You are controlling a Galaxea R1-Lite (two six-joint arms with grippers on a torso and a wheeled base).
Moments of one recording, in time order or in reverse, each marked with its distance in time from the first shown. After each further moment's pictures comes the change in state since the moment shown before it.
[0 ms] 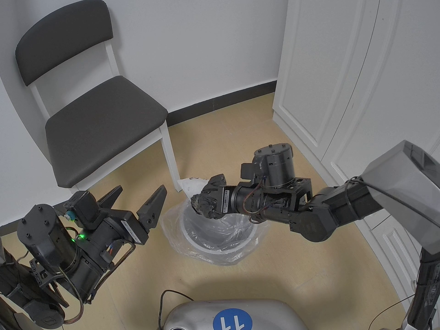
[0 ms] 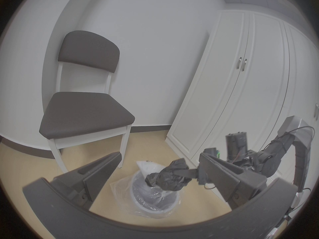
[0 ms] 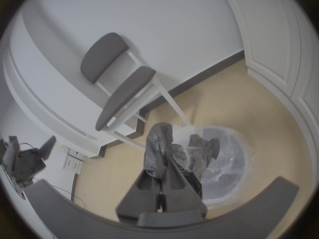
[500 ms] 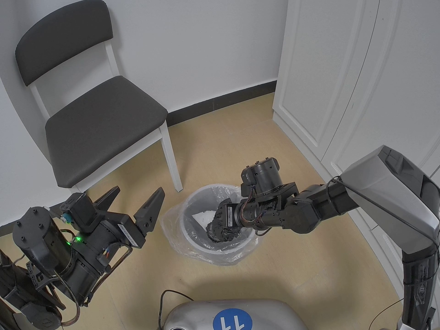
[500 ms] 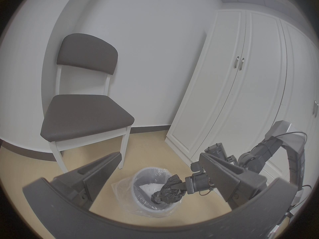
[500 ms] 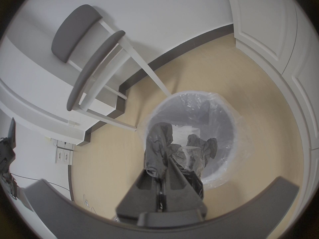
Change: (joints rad) left arm -0.007 -0.026 0.022 -0.003 -0.001 0.026; right arm -0.040 0.129 -0.154 0.315 -0.001 0.007
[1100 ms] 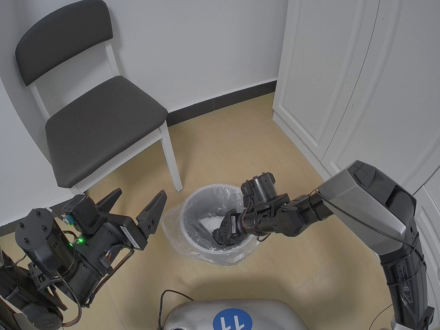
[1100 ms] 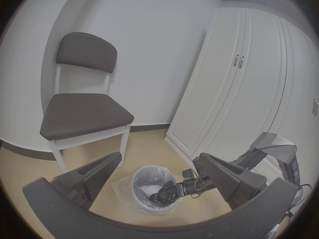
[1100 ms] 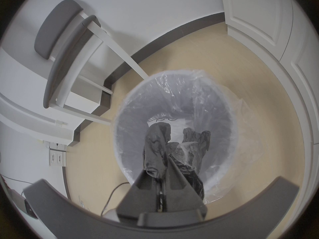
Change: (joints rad) left arm -0.006 0.010 0.002 0.001 0.000 0.000; right arm -0.058 0.178 -0.111 0.018 0.000 -0.011
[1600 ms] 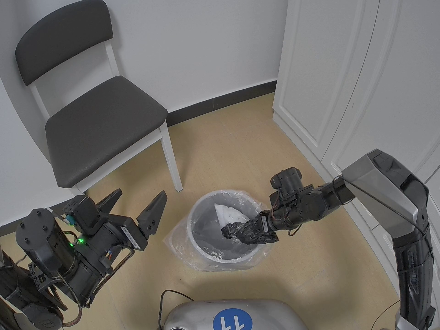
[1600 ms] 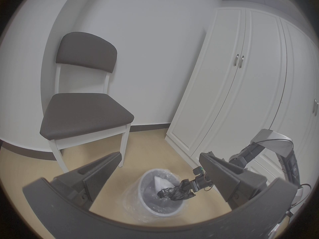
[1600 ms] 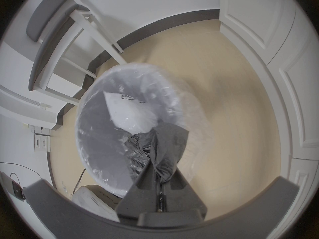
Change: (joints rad) left arm 0.000 0.003 0.001 0.000 0.000 -0.001; right arm -0.146 -0.043 0.045 0.168 0.000 -0.224
